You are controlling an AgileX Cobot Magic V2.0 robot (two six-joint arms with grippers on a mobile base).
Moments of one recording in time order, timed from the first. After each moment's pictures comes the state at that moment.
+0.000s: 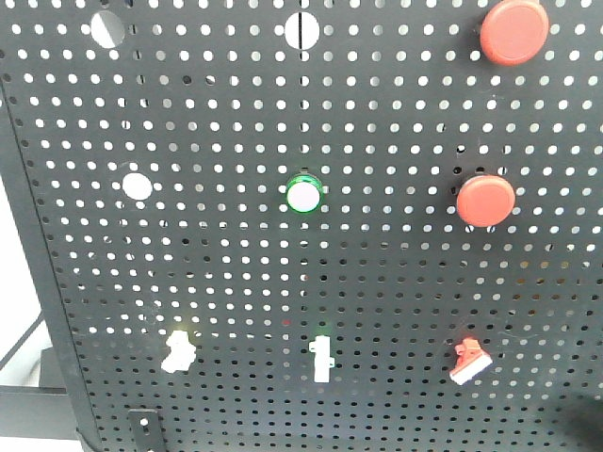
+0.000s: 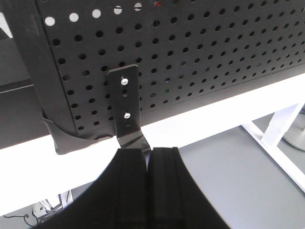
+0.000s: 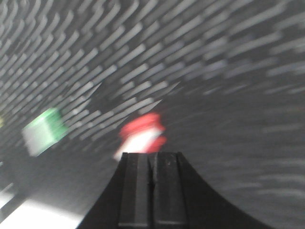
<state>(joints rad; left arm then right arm) -0.46 0.77 -0.31 -0.09 0.03 0.06 0.28 0.43 -0.34 1.25 -0.01 -1.11</state>
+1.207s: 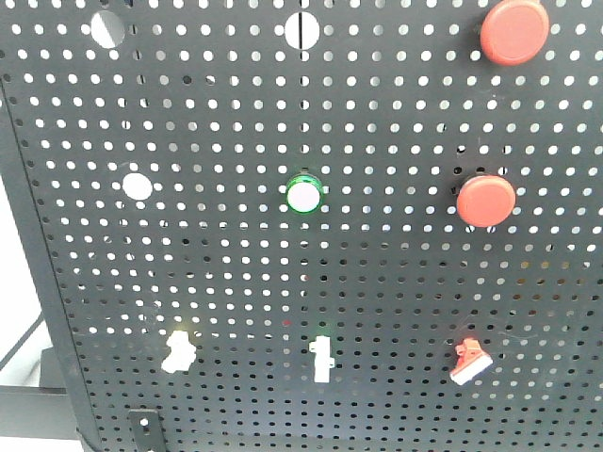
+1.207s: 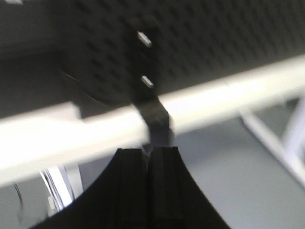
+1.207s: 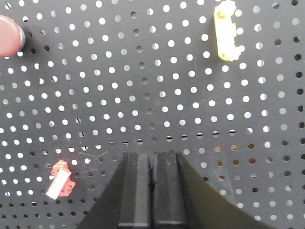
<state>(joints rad) -0.40 0.60 -0.04 -0.11 -0.22 0.10 0.28 0.23 -0.25 1.27 -0.22 -1.15</state>
